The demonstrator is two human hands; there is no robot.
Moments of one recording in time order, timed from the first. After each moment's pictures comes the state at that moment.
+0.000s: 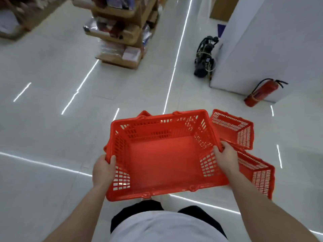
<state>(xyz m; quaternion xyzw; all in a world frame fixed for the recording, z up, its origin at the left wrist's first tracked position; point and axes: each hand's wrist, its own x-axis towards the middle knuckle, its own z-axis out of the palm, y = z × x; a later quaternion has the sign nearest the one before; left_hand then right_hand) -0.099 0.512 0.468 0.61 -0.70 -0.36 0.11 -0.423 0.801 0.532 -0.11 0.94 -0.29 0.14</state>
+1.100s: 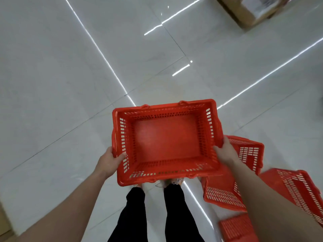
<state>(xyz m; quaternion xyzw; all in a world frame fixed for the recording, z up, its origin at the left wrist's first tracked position) -0.156 0.482 0.274 0.80 -0.40 -0.45 -0.01 -0.598 0.465 0.253 -0.35 0.80 -0.03 0.48</state>
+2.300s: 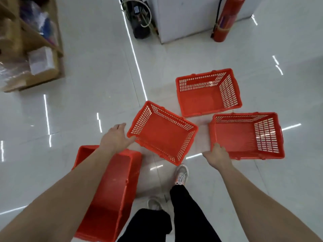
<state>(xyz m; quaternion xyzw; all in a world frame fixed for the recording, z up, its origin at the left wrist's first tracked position) -0.653 0.508 0.346 0.22 -0.92 -0.15 -0.29 -0.691 0.891 0.303 0.17 0.88 -0.18 0.40</state>
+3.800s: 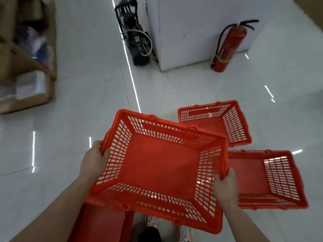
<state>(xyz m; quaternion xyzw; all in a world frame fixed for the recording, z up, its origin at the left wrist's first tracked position) -0.736 0.413 0.246 0.35 -0.89 -0.28 -0.08 -0.770 0.836 0.224 0.26 0.87 -0.41 0.11</state>
